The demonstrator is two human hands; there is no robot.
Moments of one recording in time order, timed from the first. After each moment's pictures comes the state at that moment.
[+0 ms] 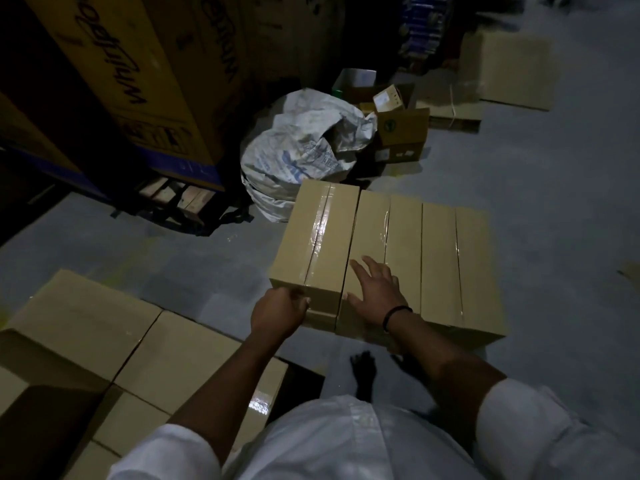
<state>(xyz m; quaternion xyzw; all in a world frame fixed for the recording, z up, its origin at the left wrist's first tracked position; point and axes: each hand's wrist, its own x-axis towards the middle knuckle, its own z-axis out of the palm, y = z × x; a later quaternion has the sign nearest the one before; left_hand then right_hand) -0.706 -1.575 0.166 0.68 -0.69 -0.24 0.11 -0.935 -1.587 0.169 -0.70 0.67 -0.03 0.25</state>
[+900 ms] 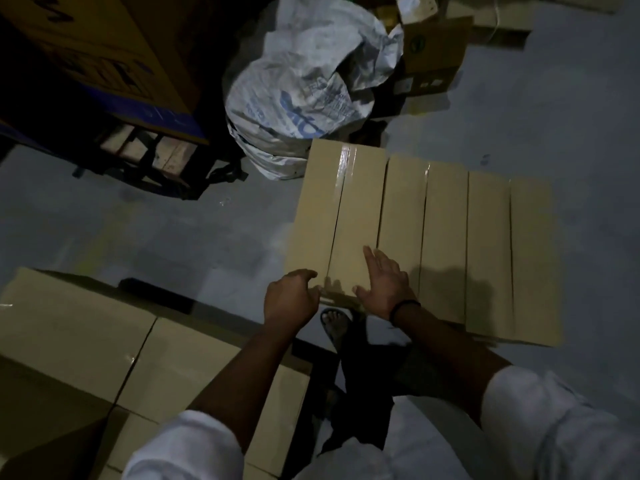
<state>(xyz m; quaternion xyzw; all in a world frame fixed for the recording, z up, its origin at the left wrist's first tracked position) -0.664 -1.754 0.075 0.64 -0.72 -0.26 0.04 -0.885 -1.753 0.055 -0.64 0.70 0.07 0.31</state>
